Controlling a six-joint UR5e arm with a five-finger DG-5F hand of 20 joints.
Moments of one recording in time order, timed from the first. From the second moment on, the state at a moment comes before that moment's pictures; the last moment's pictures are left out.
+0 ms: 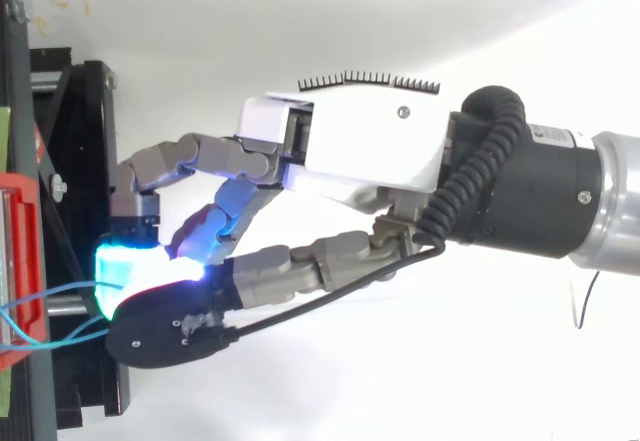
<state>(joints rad) 0.17 -2.31 -1.03 -3.04 -1.23 -0.06</state>
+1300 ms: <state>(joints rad) 0.17 -2.31 -1.03 -3.07 -1.23 -0.06</state>
